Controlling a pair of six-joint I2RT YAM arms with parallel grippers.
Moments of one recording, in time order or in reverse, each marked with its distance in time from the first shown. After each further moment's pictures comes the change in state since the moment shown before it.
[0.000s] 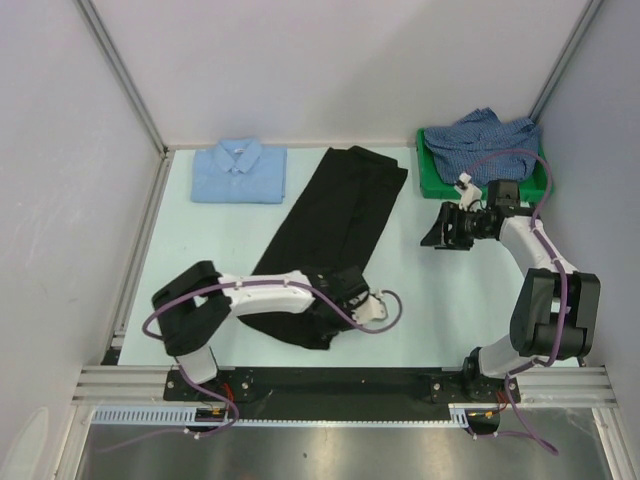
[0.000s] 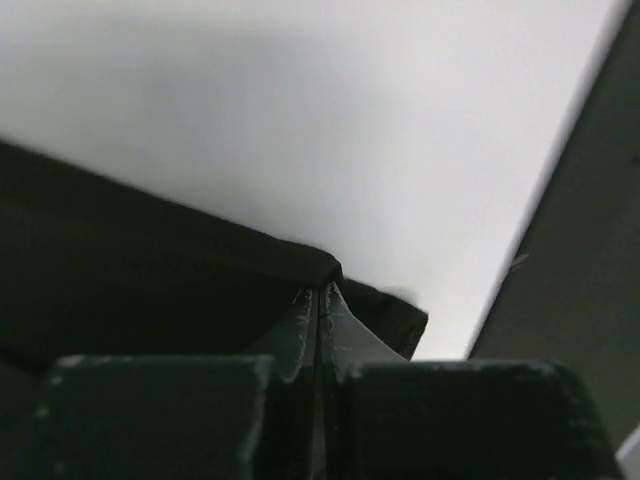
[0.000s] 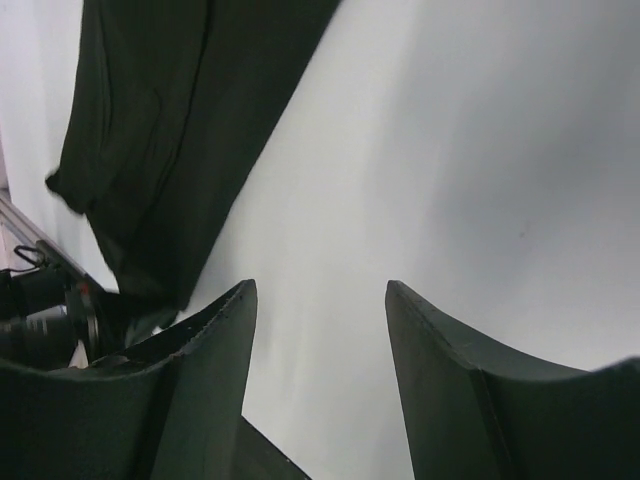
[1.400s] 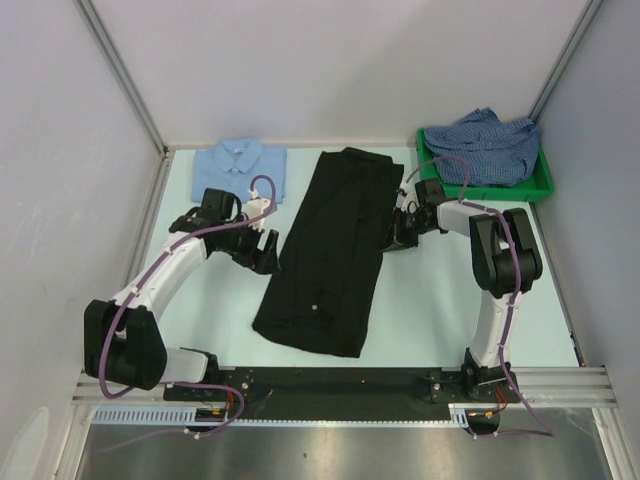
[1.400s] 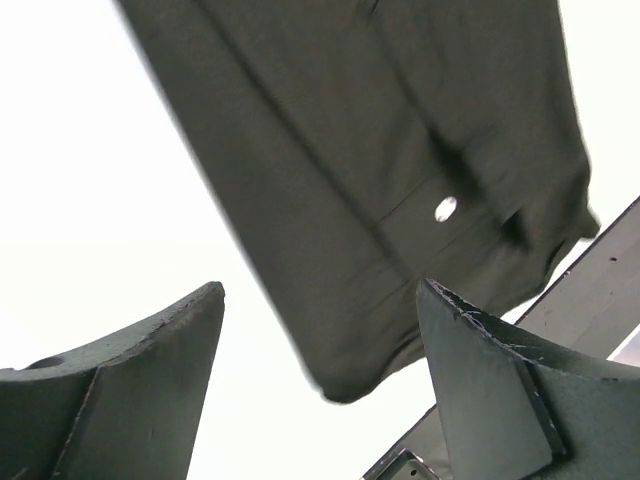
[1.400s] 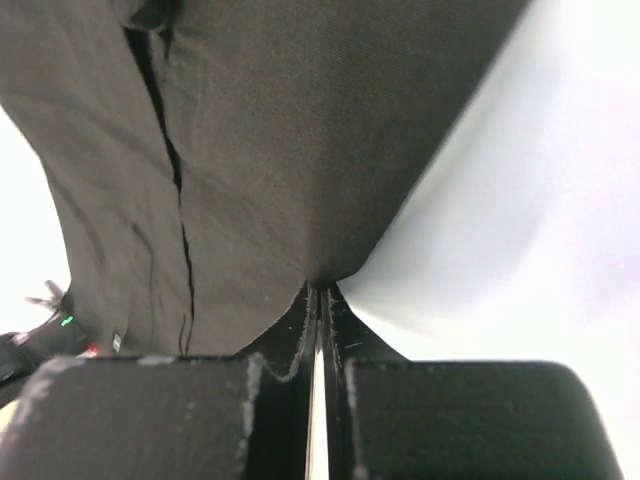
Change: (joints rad) left arm 0.883 -0.361 -0.021 -0.112 0.381 -0.069; right arm 0.306 0.478 0.151 0.272 0.117 0.337
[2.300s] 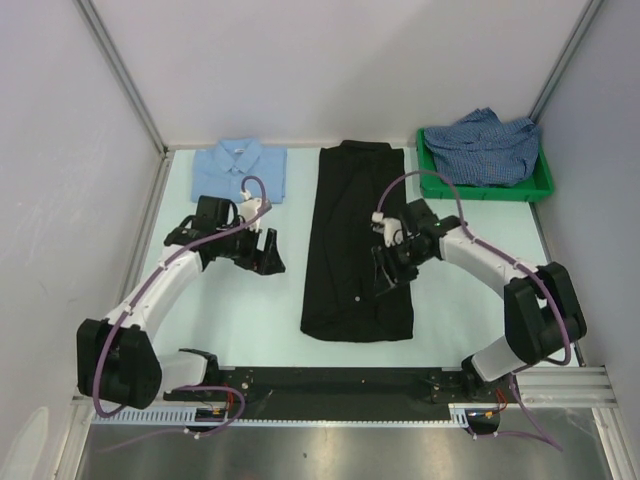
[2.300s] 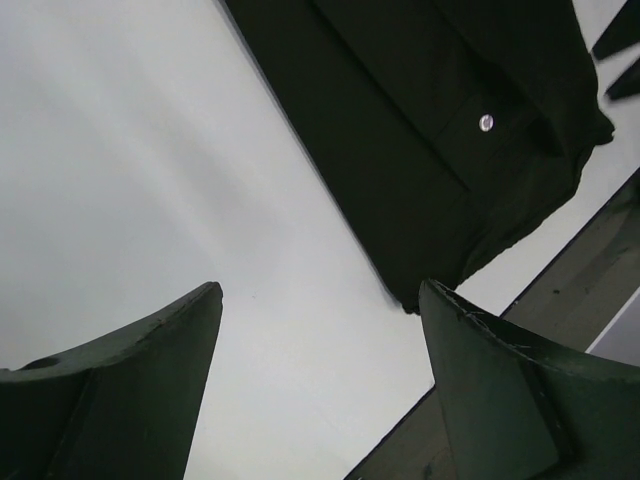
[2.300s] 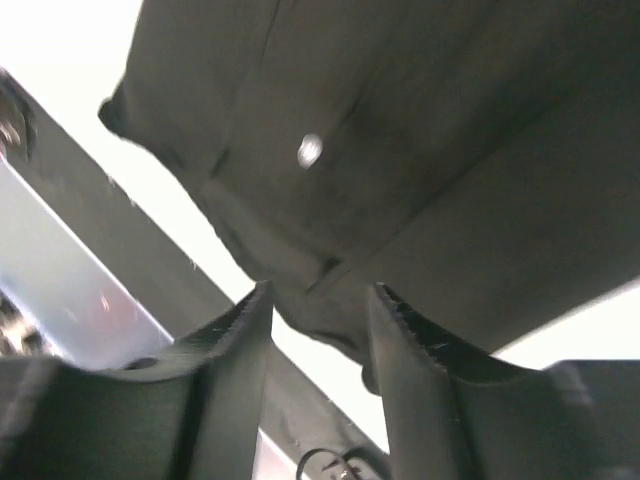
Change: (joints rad) left arm -0.003 -0.088 -0.081 0.089 0.047 -0.134; right arm 0.193 -0.473 -0.169 -0.382 0.047 -0.325
